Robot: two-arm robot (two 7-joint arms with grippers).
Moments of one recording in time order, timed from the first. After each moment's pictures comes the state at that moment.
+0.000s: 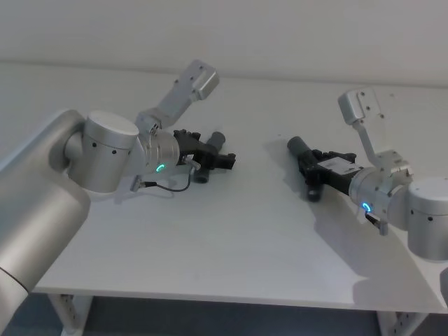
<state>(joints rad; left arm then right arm) -0.60 0.24 0.56 -1.32 -0.29 0.69 -0.28 0.34 0.25 -0.34 -1.46 0.21 0.59 0.21</state>
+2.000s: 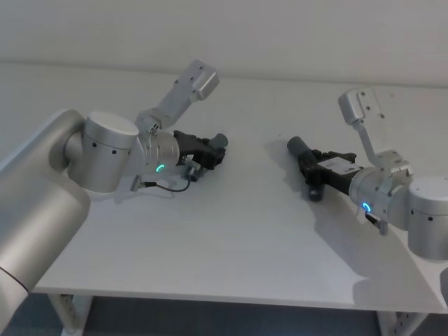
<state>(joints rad) -0.60 0.24 0.56 -1.32 -0.29 0.69 -0.28 0.34 0.25 -0.34 -1.46 0.21 0.59 0.21</state>
